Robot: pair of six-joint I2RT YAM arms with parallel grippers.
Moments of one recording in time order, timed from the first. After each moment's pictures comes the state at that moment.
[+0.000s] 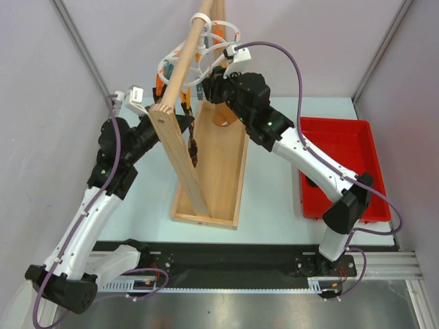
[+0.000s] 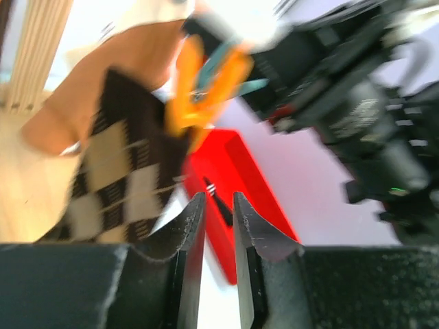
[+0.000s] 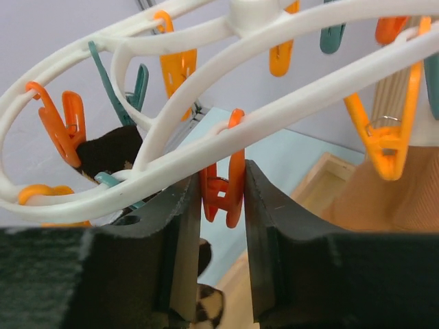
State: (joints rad) left arm -0.35 1.01 1.13 -0.10 0.32 -0.72; right arm 0.79 1.77 1.89 -0.01 0.20 0.23
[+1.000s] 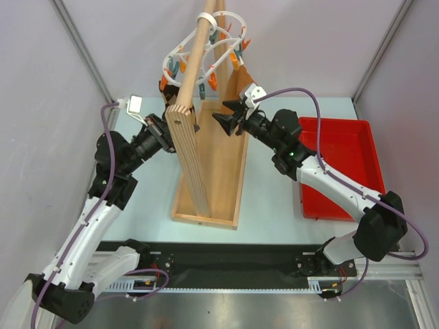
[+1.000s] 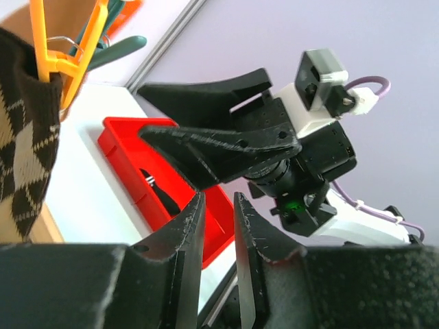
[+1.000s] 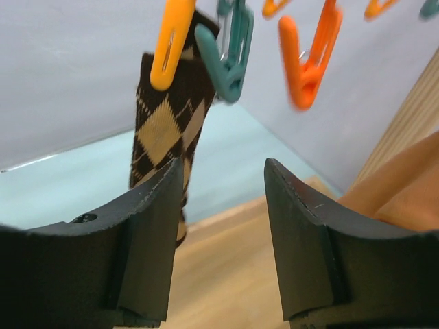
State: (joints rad) left arm -0.36 0.90 1.01 0.08 0.47 -0.87; right arm 0.68 1.44 1.21 0.45 -0.26 -0.06
